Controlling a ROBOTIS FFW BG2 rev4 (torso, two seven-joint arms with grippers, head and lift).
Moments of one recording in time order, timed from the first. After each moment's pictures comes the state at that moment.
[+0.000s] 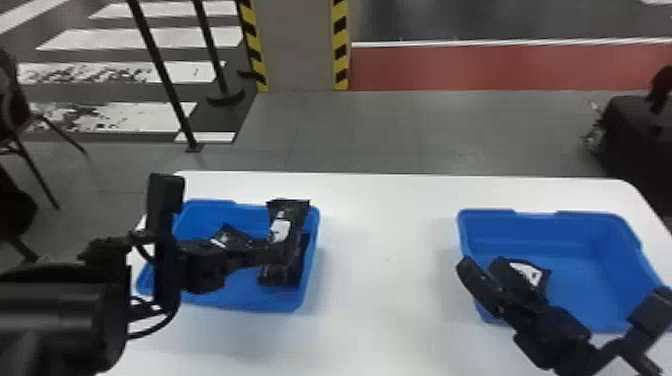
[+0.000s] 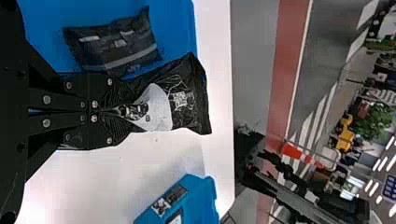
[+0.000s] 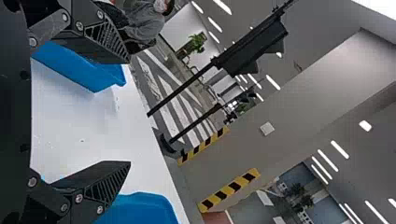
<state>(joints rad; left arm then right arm) 0.08 0.20 0.17 -2.09 -0.02 1.09 -0.90 0.38 0.00 -0.12 -1.87 -0.54 0.33 0.61</state>
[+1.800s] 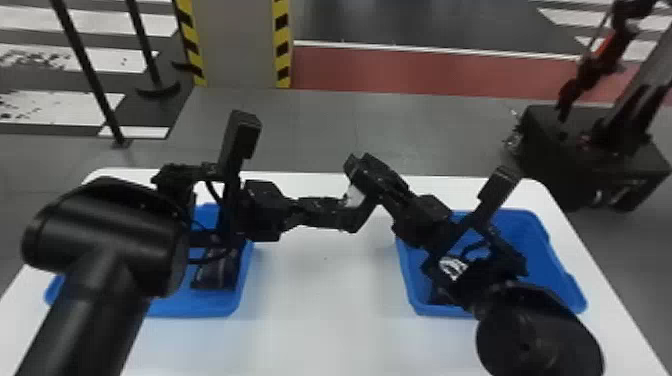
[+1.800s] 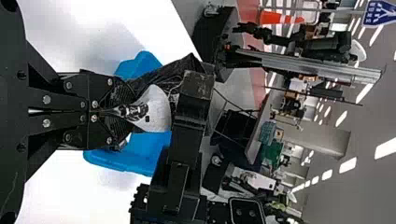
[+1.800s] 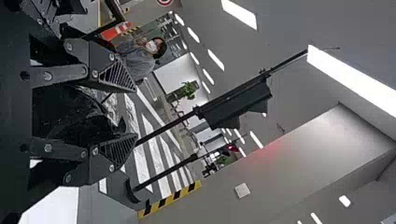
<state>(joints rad) -0.25 0.13 -0.21 -1.76 -0.02 0.80 -1.07 0.00 0.00 0.02 -1.68 -0.49 0.29 0.66</state>
